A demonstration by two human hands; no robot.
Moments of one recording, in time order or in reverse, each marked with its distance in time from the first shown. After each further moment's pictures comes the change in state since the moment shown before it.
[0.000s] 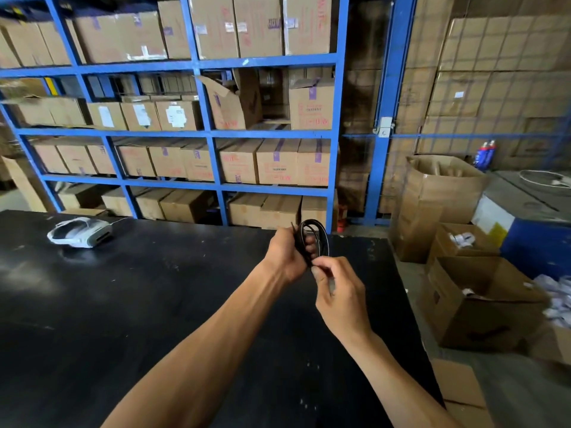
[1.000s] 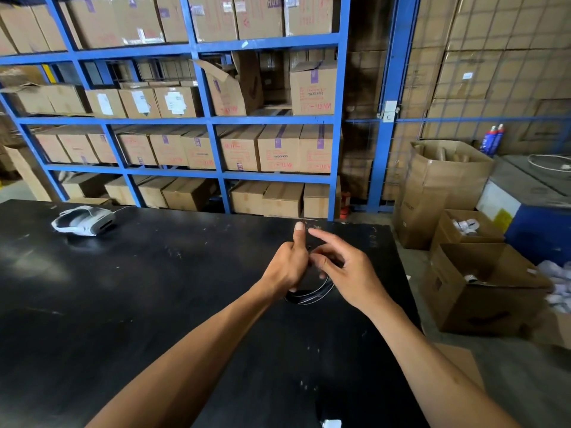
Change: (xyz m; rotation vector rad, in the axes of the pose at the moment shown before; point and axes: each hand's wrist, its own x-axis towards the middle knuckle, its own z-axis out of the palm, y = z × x) left_hand -0.016 -0.038 -0.037 1.115 0.071 0.366; right_hand 0.020 0.029 -0.020 0.377 -0.448 0.301
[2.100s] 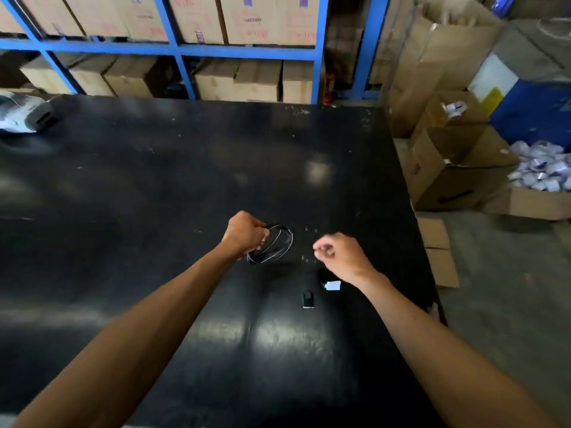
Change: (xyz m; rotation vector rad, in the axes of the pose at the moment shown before) left_hand -0.055 -0.194 -0.029 0.227 -0.116 -0.423; right_hand -0.146 0.097 0.096 -0.464 -0.194 0.647
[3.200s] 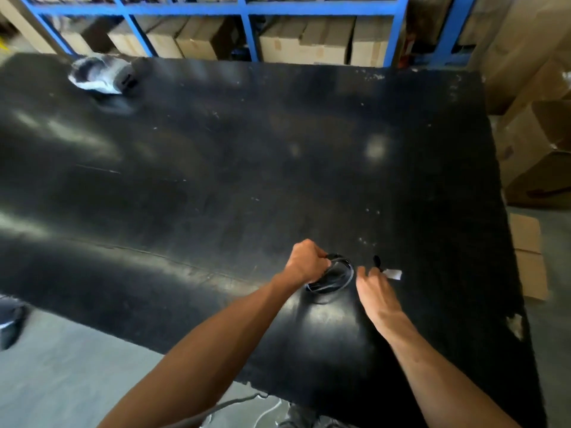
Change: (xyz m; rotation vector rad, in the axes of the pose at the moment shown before) left_hand -0.049 -0.068 0.048 0.155 -0.055 -0.048; right_hand -0.033 0.025 0.131 -0.659 -0.089 -0.050
